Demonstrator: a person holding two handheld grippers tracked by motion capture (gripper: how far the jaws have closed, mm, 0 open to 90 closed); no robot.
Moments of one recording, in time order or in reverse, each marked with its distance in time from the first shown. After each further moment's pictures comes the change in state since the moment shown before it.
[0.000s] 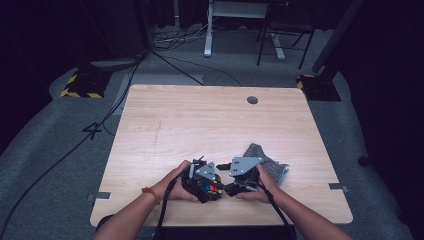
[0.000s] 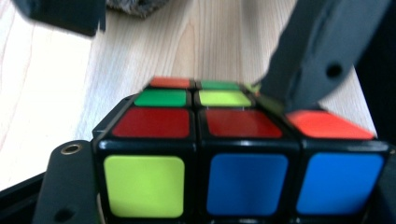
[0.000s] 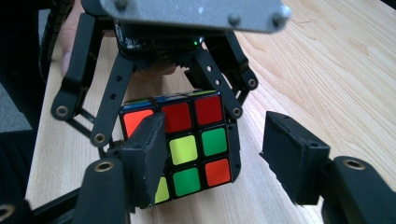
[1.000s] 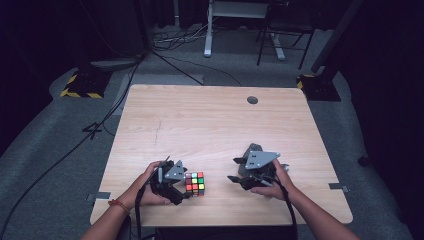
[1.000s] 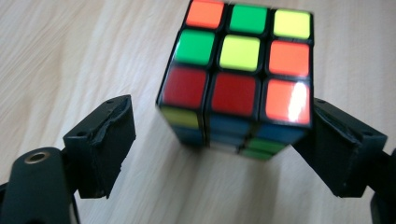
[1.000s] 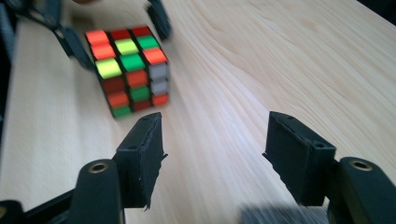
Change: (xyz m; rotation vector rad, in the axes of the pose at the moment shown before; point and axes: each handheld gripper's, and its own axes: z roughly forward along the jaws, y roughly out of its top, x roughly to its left) left arm -0.016 -0.058 -0.067 0.044 0.269 -0.125; right arm -0.021 -0.018 -0.037 0.035 -0.101 0.050
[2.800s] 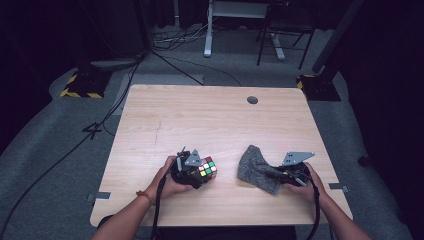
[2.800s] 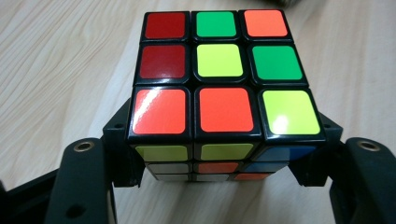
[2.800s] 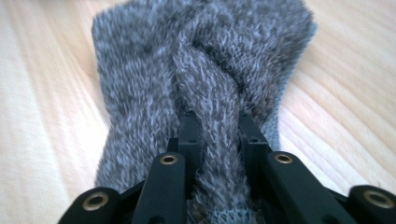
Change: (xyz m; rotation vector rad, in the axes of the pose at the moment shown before) left arm 0.014 0.041 0.050 -0.058 0.005 -0.073; right arm -0.053 -0.105 -0.048 0.119 -0.052 0.230
